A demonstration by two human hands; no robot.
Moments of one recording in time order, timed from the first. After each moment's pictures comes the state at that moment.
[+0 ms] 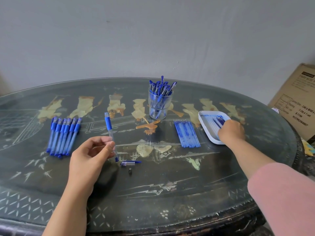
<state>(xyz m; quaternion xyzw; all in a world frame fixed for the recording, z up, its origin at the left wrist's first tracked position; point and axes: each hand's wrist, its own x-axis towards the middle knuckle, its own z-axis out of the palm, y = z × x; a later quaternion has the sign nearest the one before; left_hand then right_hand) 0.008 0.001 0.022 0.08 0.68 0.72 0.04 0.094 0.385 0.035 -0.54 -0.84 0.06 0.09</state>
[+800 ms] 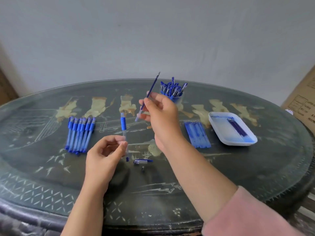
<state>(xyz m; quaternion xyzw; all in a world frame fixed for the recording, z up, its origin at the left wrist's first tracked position) 0.015 -0.002 0.026 0.12 0.68 0.73 0.02 0.027 0.138 0.111 -0.16 -0.60 0.73 0.27</state>
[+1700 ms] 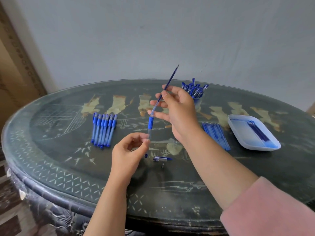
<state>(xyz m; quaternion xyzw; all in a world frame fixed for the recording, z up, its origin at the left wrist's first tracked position) 0.014 -0.006 0.025 0.14 0.69 0.71 0.03 0.018 0.128 0.127 -0.11 -0.59 0.77 0.23</state>
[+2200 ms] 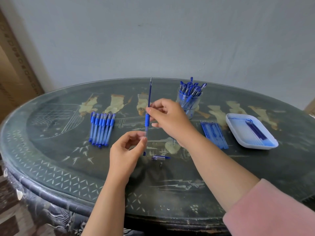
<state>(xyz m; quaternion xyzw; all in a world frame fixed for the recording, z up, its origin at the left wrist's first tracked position) 0.014 -0.004 0.023 0.14 0.68 0.72 0.01 0.023 0.133 0.106 -0.09 -0.83 0.54 0.15</state>
